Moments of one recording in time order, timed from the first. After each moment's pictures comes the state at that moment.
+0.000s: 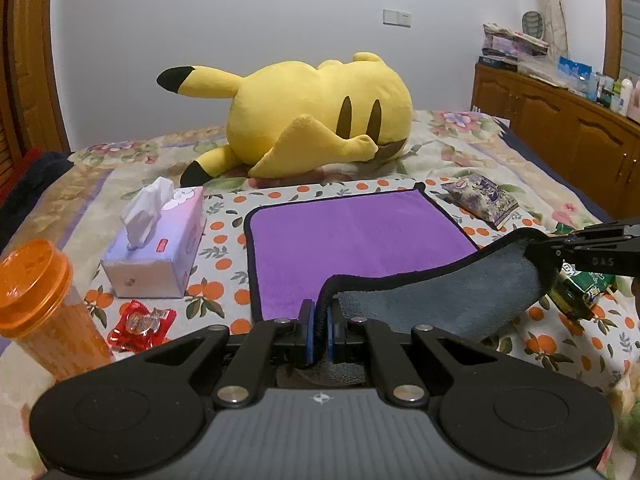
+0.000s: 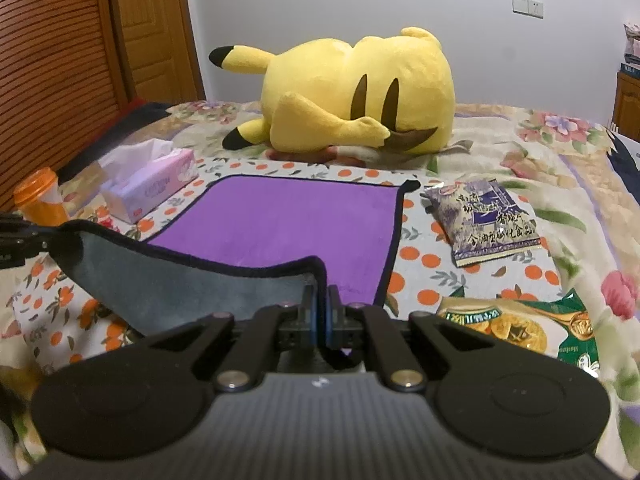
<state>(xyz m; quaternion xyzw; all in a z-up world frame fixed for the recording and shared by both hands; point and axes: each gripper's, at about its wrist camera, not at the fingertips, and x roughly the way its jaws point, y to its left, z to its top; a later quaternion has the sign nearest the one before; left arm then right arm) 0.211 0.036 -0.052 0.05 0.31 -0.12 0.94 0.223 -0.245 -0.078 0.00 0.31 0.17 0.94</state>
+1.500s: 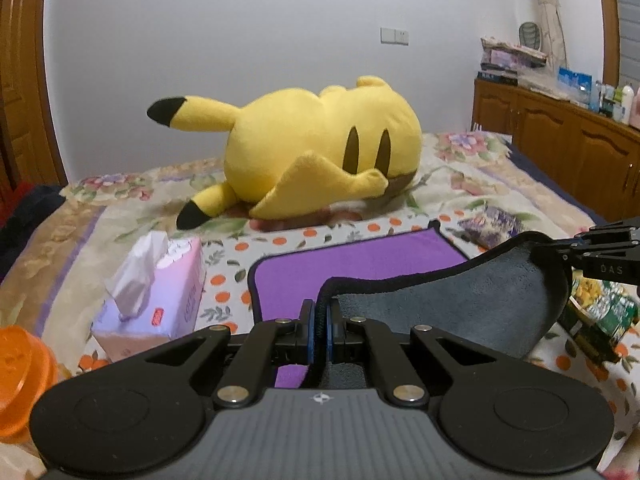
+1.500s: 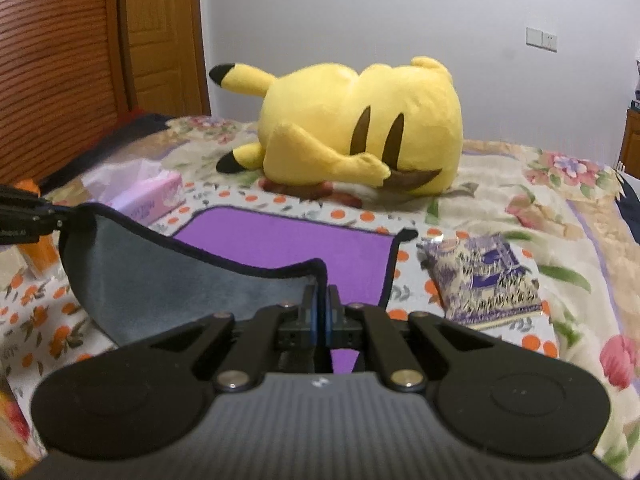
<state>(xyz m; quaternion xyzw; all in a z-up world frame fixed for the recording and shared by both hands) 0.263 0.035 -0.037 0.06 0.27 -0.12 0.95 0.262 -0.247 -0.064 -0.02 0.26 0.18 0.95</state>
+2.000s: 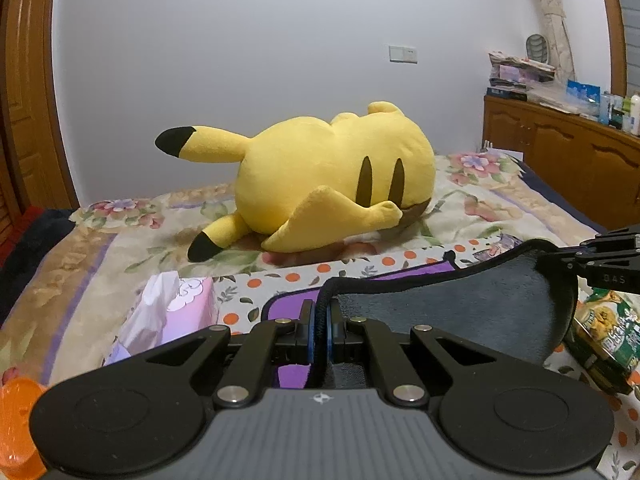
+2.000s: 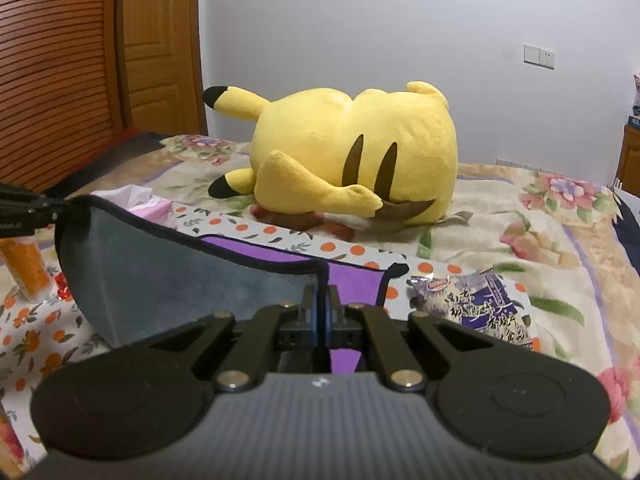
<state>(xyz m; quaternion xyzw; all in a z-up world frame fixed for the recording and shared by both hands) 0.285 0.032 -0.022 0.06 0.25 -0.11 0.96 0.284 -0.248 -0.054 -0.04 0.24 0.17 0.95</state>
